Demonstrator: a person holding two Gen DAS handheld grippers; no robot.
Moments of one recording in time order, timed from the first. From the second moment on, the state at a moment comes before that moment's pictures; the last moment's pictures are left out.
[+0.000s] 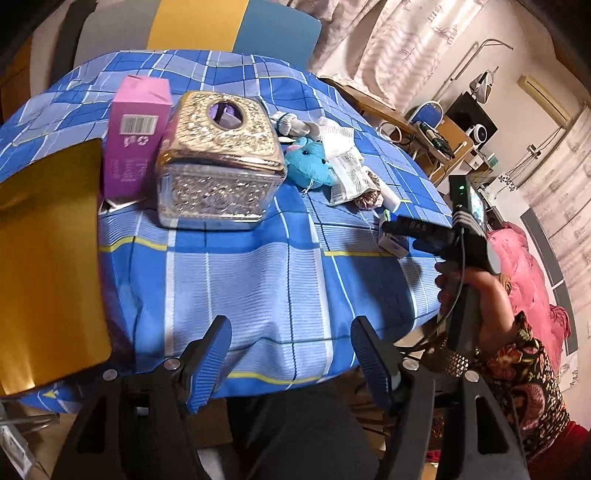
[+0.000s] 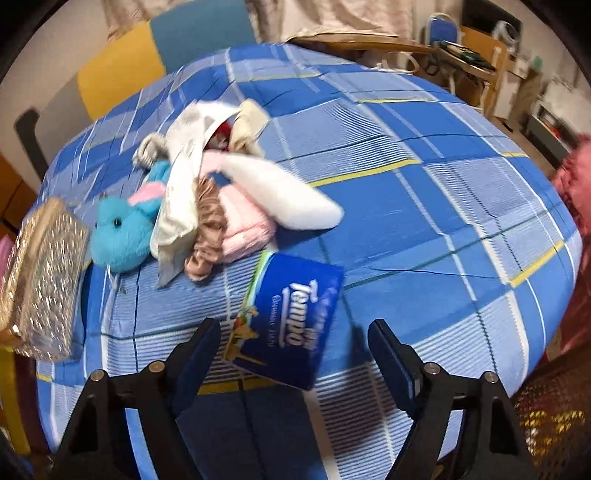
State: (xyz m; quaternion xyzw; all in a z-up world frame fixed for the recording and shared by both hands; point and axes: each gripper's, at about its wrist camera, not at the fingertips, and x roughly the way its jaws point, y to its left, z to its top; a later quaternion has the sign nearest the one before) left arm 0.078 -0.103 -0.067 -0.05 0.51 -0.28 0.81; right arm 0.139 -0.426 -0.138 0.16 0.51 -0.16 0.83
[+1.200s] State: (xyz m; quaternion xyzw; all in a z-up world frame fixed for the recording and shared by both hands) left arm 0.275 -0.314 -0.145 -0.12 0.59 -0.29 0.74; right arm 0.135 -0.454 -0.115 0.23 0.47 -0.10 0.85
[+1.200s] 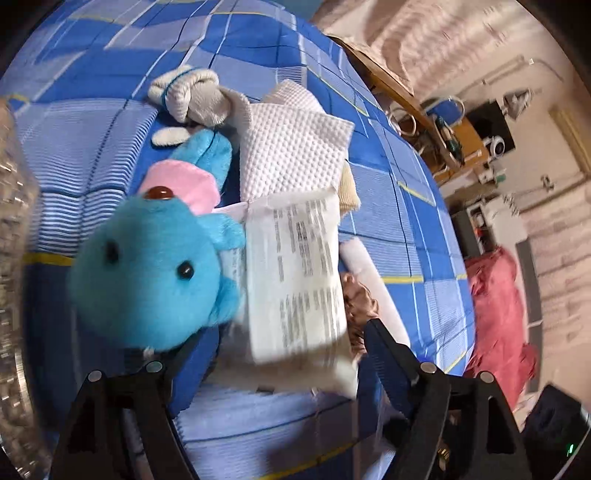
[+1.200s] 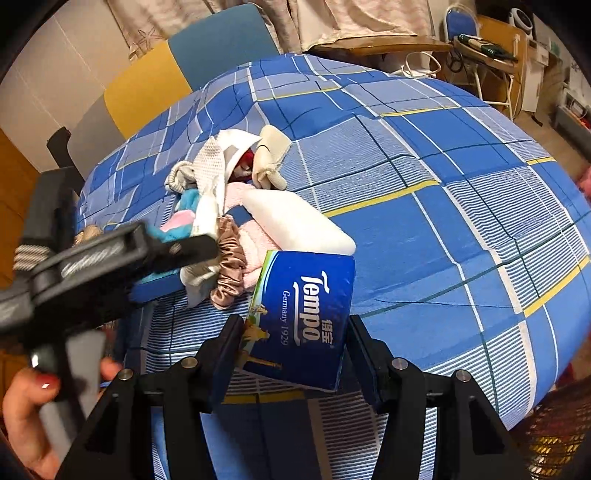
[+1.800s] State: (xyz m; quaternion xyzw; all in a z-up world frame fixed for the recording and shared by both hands) left arm 0.266 -0.296 -0.106 -0.15 0.58 -0.31 0.74; right arm 0.137 -0.455 -0.117 0.23 0.47 -0.09 0.85
